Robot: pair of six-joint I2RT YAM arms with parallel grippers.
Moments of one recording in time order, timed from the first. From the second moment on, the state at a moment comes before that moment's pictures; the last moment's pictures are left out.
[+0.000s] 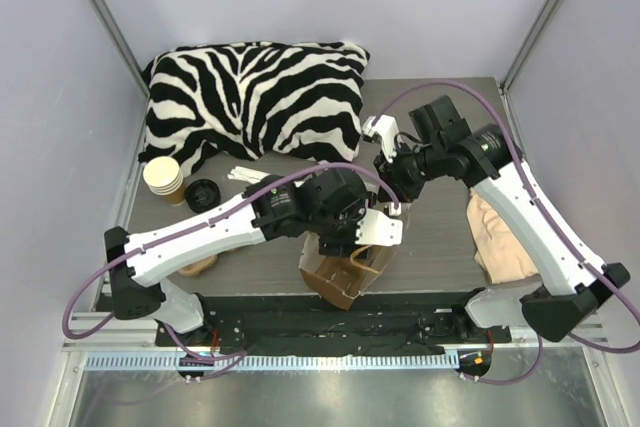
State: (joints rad) left arm -1.19 1.51 1.61 -0.97 0.06 0.60; right arm 0.56 1.34 1.61 -1.22 -0.43 -0.33
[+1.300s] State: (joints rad) left arm -1.19 1.41 1.45 -0.95 0.29 0.74; right arm 0.68 1.49 1.81 -1.20 -0.55 -0.86
